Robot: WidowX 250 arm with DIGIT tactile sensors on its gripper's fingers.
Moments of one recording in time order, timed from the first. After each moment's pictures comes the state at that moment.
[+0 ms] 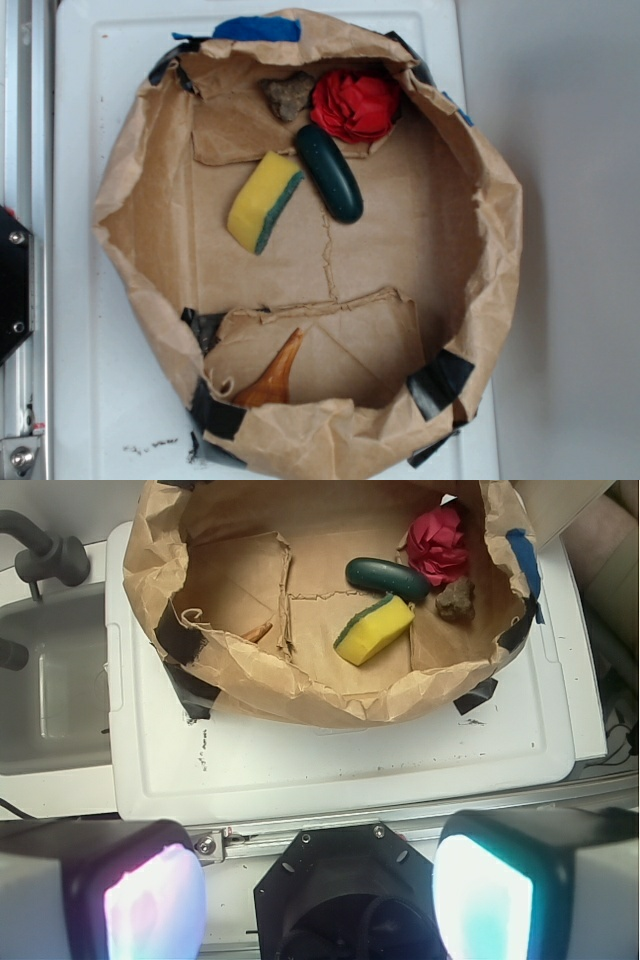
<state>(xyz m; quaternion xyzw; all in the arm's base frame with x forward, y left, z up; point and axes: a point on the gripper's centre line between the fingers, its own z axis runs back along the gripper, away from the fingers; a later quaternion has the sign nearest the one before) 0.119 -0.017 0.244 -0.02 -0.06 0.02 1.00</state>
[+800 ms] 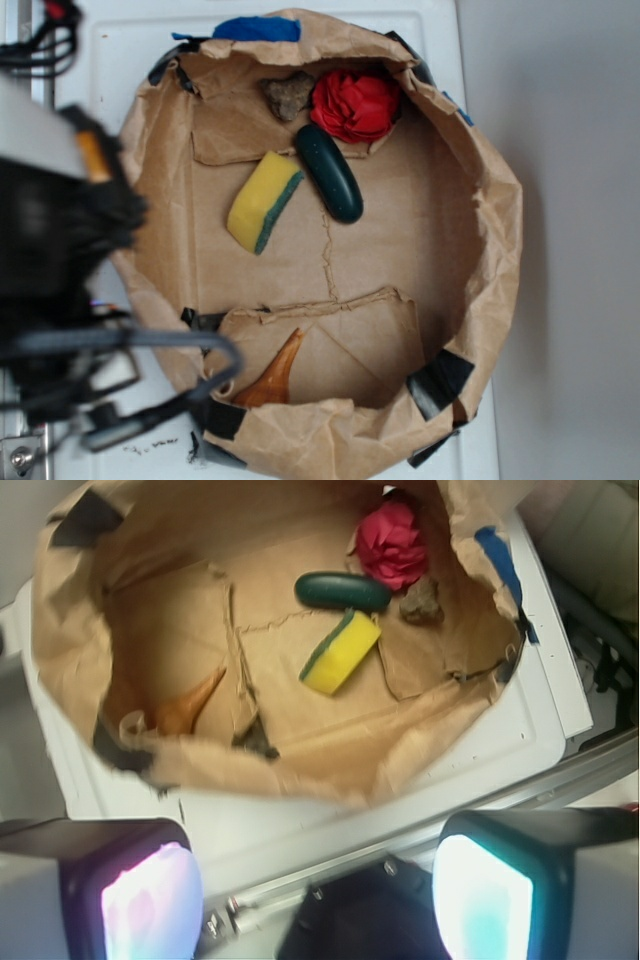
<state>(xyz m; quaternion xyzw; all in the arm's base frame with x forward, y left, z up) 0.182 -0.017 0.216 0.02 -0.01 0.16 0.99</state>
